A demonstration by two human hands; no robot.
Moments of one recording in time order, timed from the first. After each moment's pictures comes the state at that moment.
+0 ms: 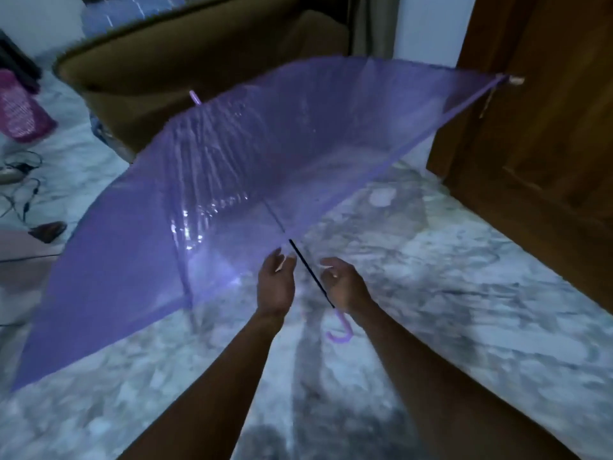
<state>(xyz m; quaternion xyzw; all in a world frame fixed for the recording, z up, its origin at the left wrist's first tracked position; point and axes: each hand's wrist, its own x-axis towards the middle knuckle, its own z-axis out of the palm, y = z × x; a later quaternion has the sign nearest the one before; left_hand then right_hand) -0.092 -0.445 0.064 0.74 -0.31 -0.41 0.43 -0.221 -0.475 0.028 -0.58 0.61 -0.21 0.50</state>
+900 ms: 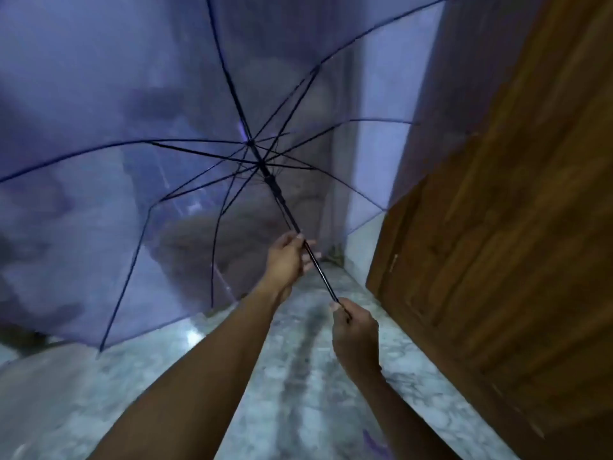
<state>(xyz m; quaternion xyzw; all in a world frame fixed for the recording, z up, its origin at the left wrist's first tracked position) -0.128 -0.461 0.581 0.55 -0.31 -0.56 0.54 -0.259 -0.374 0.507 -0.56 0.62 -0.46 0.29</state>
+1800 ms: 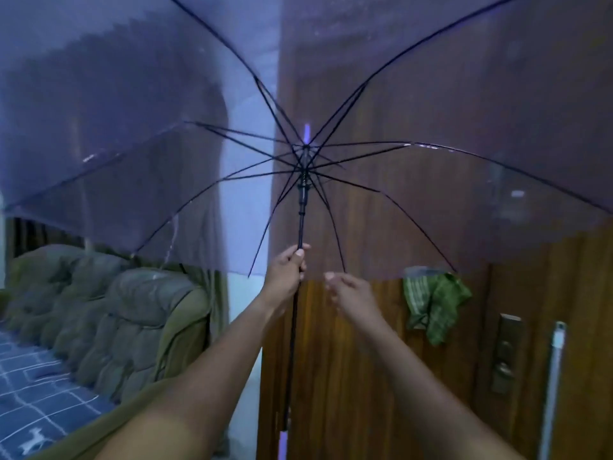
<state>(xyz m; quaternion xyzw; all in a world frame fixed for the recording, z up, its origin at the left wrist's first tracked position) -0.201 -0.260 1.023 0.23 -0.64 -0.48 0.55 -0.294 -0.144 1.017 -0.46 0.59 -0.62 0.21</state>
